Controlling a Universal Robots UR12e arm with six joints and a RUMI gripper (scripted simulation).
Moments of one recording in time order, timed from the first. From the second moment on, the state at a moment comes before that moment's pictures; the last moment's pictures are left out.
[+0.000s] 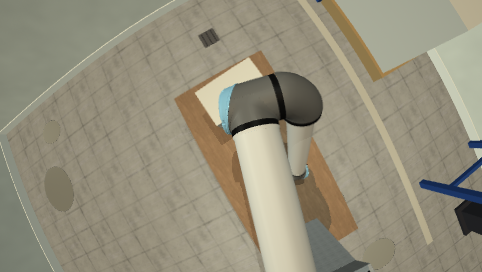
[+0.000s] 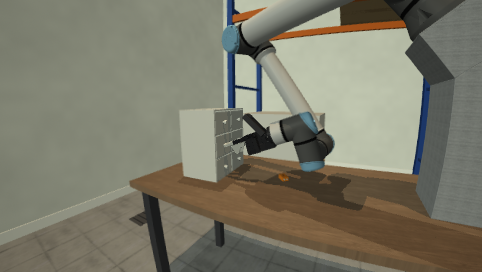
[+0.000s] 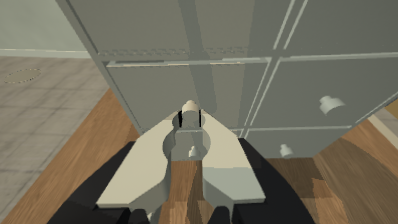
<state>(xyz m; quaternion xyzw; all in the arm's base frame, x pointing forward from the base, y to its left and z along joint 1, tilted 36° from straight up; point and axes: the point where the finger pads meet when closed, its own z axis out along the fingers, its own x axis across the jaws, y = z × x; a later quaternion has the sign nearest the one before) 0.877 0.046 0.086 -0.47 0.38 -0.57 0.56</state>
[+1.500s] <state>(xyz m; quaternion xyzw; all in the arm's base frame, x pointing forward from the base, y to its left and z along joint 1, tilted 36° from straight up) 0.872 0.046 0.083 -0.47 0.38 -0.57 0.56</state>
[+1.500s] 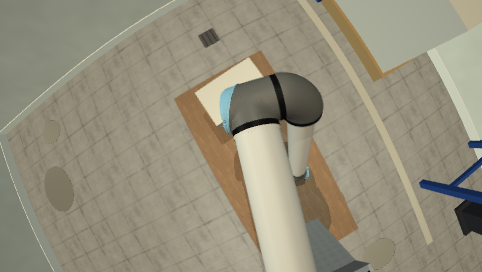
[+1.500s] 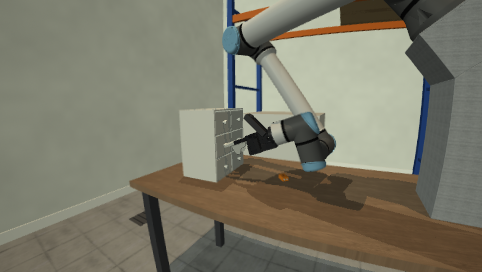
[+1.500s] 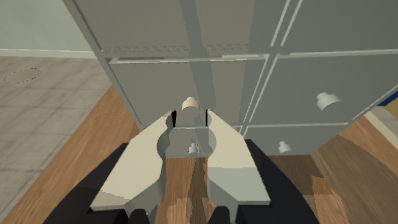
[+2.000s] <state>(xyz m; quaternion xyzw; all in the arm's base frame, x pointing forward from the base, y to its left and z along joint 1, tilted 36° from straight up) 0.845 0.042 0.062 -0.47 0.38 -0.57 0.56</state>
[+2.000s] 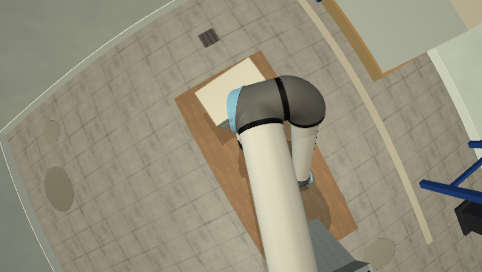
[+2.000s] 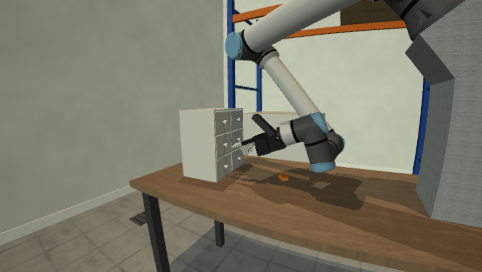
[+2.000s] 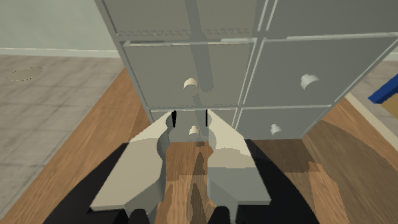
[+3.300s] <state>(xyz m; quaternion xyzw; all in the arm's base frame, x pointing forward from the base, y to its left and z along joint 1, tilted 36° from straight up) 0.788 0.037 0.044 -0.47 0.38 -0.57 0.56</state>
